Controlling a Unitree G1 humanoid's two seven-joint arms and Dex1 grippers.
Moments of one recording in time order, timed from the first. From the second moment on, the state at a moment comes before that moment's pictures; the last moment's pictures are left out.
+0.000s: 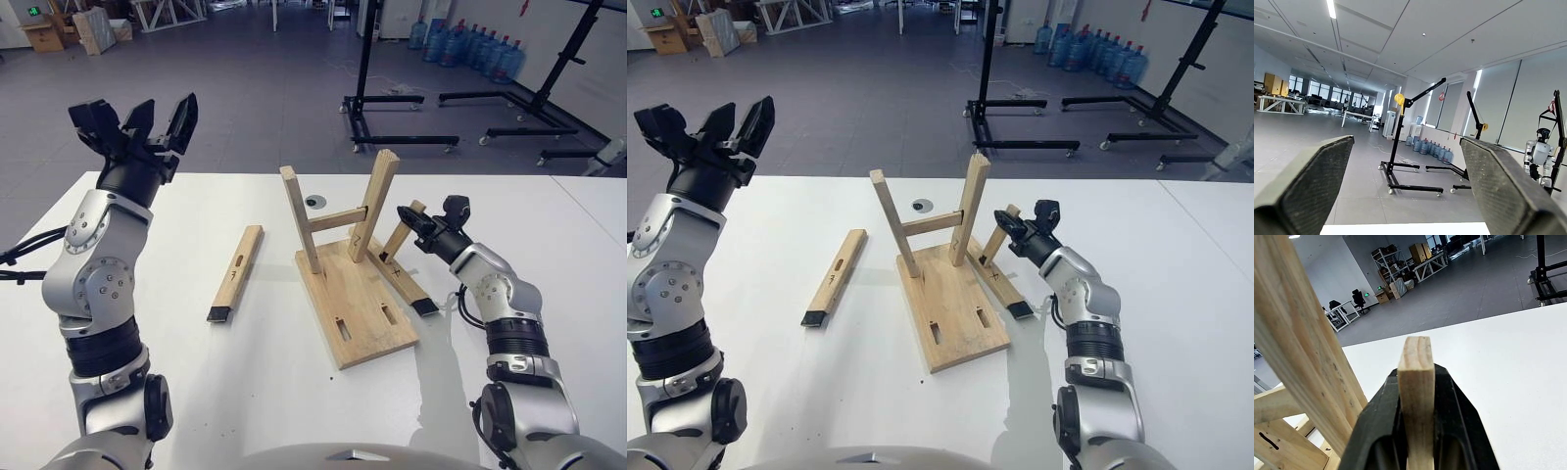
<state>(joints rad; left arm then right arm) -0.49 0.34 0.37 -0.37 -0.69 0.58 -0.12 -0.47 -0.35 -0.24 0.38 0.57 0.46 0.54</state>
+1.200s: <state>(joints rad) -0.48 0.34 0.33 -0.37 -0.65 0.57 -0.15 -0.37 -0.28 -0.08 0.47 0.29 -0.03 0.53</state>
